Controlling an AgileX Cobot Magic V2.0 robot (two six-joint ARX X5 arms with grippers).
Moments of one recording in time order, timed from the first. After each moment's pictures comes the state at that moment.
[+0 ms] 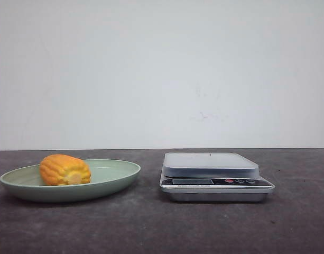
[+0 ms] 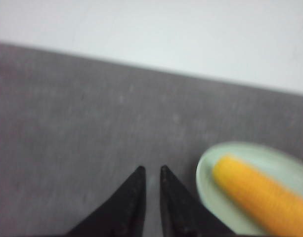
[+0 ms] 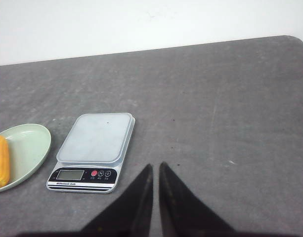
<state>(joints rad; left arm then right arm) 0.03 0.00 0.03 -0.18 0.05 -0.16 0.23 0.15 0.94 -1.10 0.03 0.24</state>
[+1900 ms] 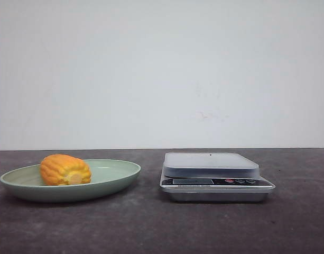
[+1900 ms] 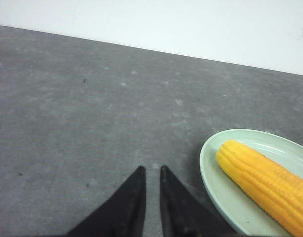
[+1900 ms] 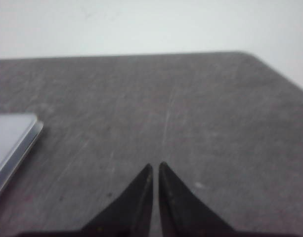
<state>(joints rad) 0.03 0.00 0.03 -0.18 0.05 -0.15 0.01 0.01 0.01 -0.17 0.01 0.08</state>
